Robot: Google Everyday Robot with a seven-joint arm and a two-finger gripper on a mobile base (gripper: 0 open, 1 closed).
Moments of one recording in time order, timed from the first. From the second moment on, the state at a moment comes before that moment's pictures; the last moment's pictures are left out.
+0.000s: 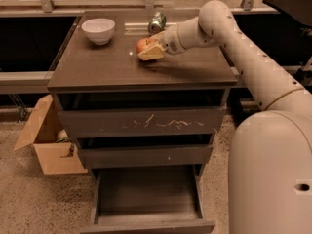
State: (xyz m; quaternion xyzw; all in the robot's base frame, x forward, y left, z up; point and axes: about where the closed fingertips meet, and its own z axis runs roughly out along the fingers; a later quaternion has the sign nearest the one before) arm 0.806 0.003 0.846 -0.50 0.71 0.22 0.45
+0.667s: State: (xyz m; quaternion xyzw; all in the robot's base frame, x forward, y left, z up) arm 0.764 0.010 0.914 -0.57 0.63 0.23 0.48
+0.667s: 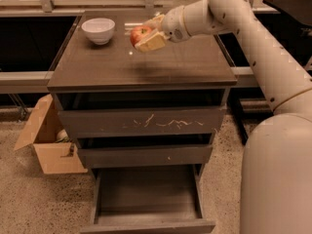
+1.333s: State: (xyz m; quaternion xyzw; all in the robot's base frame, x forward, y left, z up) arm 0.746 0.019 0.906 -0.59 0.61 0.25 0.47
